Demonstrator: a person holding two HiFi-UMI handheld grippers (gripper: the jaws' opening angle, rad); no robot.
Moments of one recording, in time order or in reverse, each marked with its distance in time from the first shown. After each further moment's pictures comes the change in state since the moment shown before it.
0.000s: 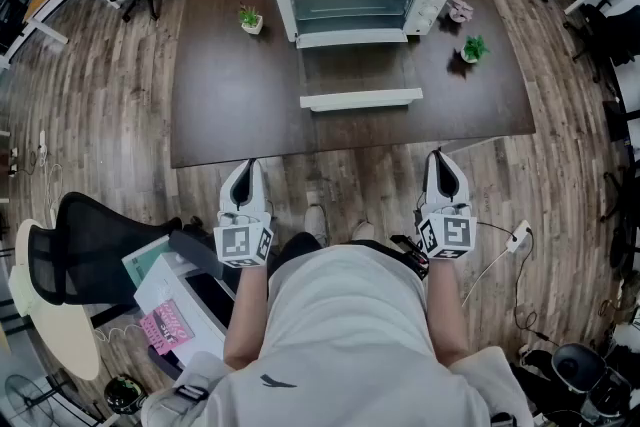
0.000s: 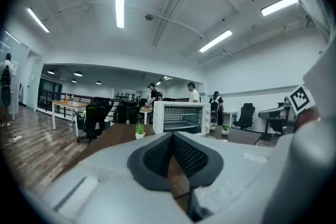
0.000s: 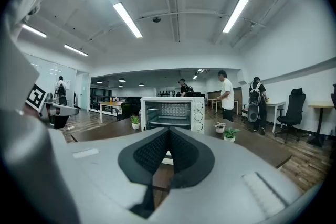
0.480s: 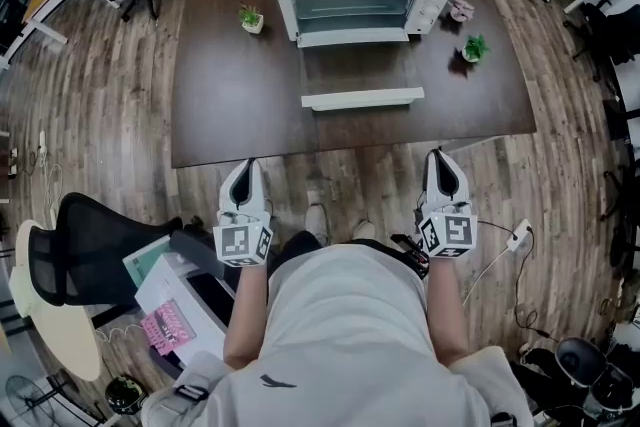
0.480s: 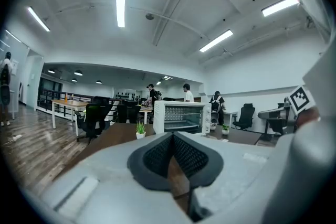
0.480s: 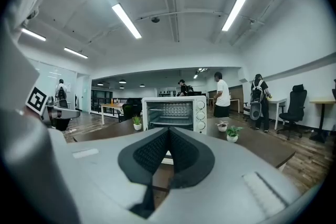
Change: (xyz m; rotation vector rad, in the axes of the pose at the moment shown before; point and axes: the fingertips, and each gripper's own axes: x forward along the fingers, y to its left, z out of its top) left arm 0.000 0.006 -0.002 -0.005 0.003 -0.001; right arm 0.003 0.005 0.000 0.023 -0.003 0.015
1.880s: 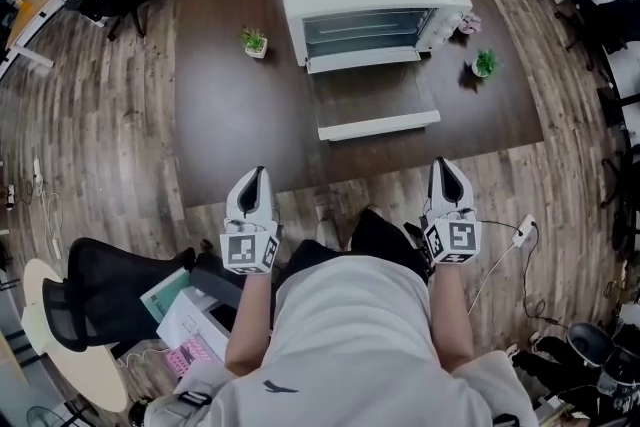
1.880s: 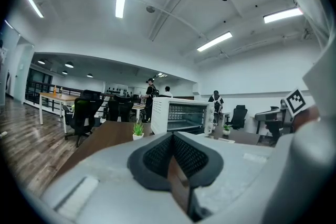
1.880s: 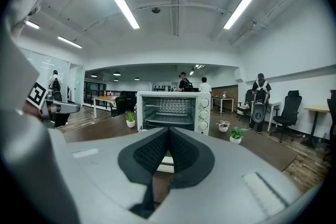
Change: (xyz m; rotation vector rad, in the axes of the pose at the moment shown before) left arm 0.069 0.057 0.002 -0.027 0.025 -0.111; right arm 0.067 0.023 0.001 -0.033 0.065 -0.079
